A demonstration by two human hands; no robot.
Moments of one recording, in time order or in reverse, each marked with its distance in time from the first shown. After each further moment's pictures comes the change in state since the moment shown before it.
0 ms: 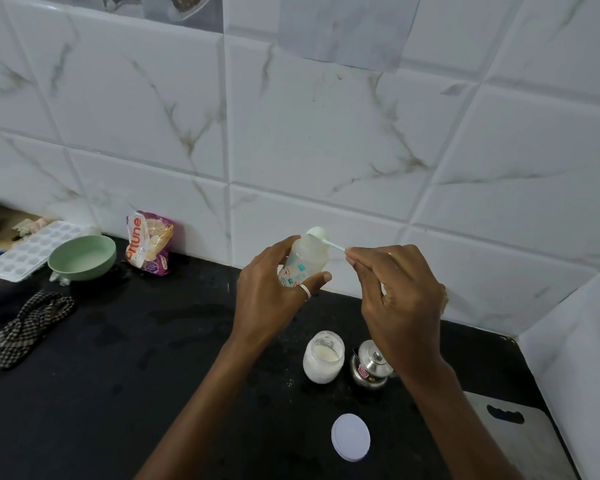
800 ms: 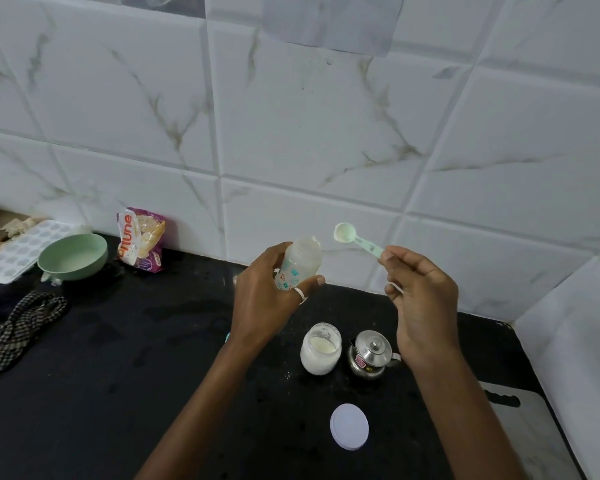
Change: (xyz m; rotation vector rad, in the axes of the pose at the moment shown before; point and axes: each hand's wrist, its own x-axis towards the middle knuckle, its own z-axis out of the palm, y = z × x) left_hand -0.009 -0.011 0.010 -0.056 -0.053 -0.091; right_hand -0.011 0.027 0.000 0.838 0.112 1.336
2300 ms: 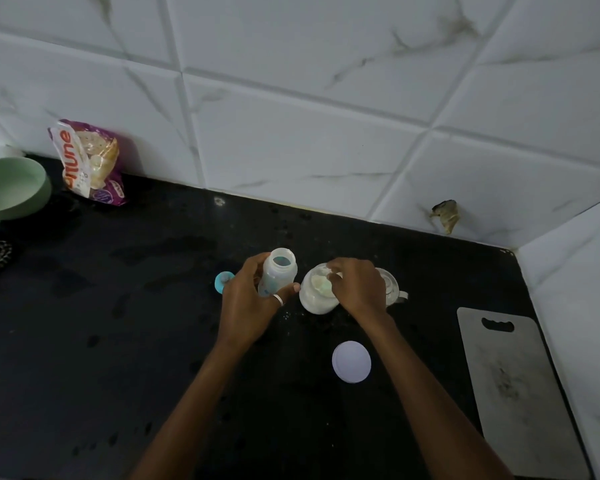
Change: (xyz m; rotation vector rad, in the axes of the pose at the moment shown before) left_hand -0.051 -0.119 0.024 -0.055 -0.225 -0.355; right_hand 0.059 0.200 -0.008 -1.430 -0.378 -0.174
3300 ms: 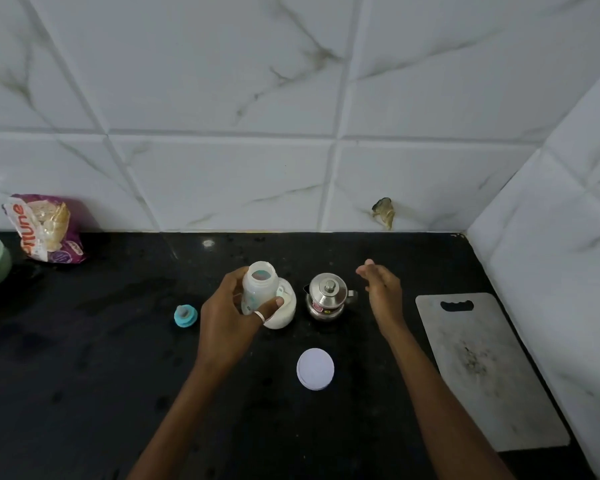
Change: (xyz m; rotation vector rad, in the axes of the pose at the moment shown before) left_hand -0.023 0.058 0.048 0.045 -0.045 0.053; right_hand -0.023 0.147 -0.020 1.004 0.310 0.379
